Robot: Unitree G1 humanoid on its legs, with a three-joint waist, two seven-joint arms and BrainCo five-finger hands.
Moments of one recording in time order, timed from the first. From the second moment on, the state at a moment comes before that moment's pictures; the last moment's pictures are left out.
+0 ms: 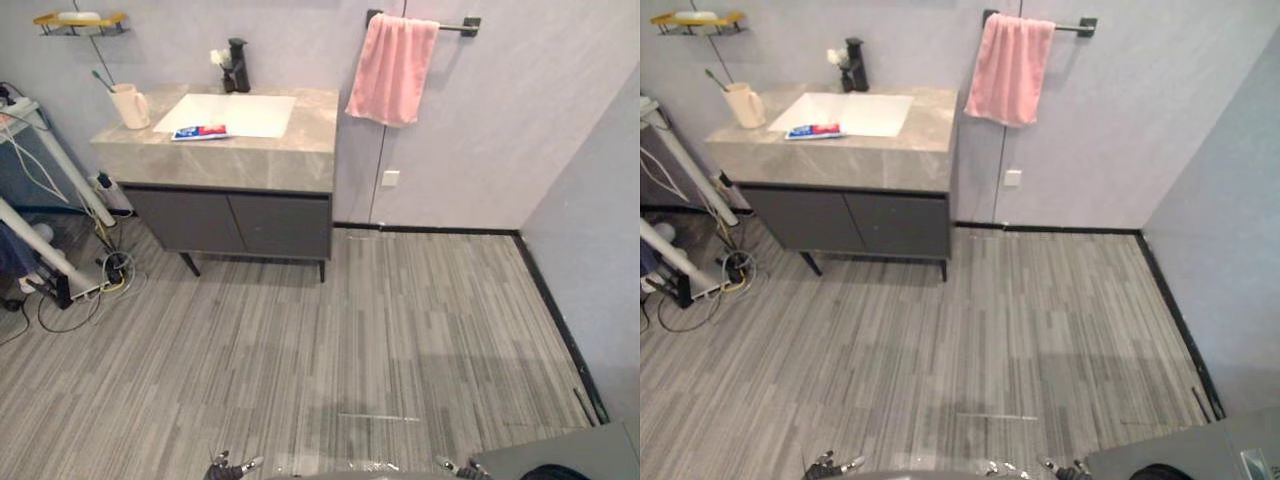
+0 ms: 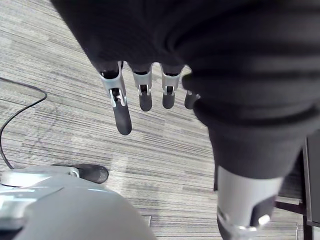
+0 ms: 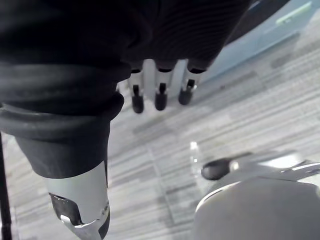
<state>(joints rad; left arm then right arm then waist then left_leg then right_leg) 0.18 0.10 0.13 1.07 -0.01 -0.09 0.07 0.16 -0.04 -0.34 1.06 0.10 -0.05 -0.10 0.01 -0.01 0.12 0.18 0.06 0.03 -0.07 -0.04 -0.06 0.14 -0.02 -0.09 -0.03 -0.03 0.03</state>
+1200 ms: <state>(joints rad) 0.10 0.08 0.16 1.00 -0.03 -0.09 0.09 0.10 0.00 -0.31 0.96 0.16 -0.06 -0.10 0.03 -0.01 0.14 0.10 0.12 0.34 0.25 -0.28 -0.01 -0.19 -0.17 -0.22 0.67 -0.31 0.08</state>
